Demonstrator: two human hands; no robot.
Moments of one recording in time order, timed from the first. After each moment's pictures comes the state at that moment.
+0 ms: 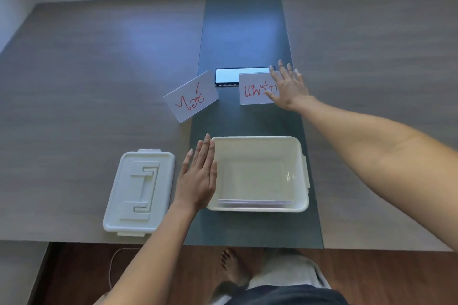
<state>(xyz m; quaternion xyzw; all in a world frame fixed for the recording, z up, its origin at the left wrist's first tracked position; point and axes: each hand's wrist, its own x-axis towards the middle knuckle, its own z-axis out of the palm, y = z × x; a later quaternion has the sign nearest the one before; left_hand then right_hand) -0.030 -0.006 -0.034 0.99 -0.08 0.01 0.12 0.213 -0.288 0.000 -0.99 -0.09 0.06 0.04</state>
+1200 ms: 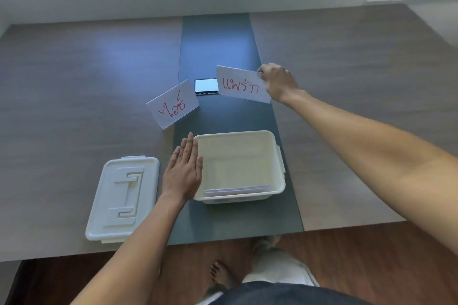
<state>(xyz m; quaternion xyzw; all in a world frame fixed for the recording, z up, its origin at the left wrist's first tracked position) -0.028 -0.006 -0.033 0.99 -0.08 0.00 0.08 0.158 -0.300 0.086 -0.98 -0.04 -0.06 0.16</state>
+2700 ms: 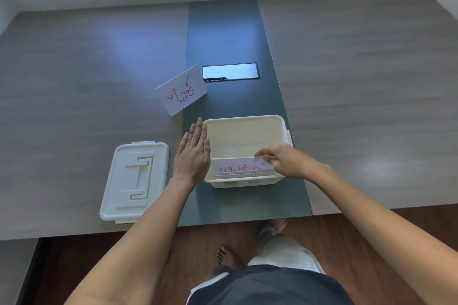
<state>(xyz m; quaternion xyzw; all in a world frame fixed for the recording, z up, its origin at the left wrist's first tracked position) -0.031 -0.006 -0.033 0.98 -0.08 0.00 0.19 -0.050 -0.278 0.035 -0.91 -0.09 0.27 0.28</state>
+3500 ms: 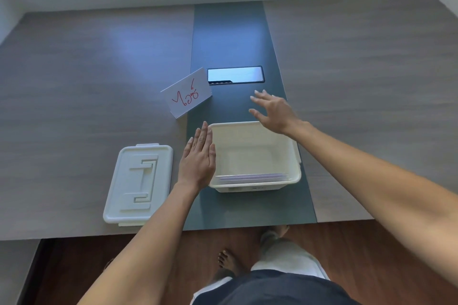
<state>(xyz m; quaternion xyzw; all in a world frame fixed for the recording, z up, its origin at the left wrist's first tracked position) -0.020 0.006 -0.035 0.98 -0.05 -0.01 0.19 0.097 -0.241 0.028 -0.96 -0.17 0.04 0.21</state>
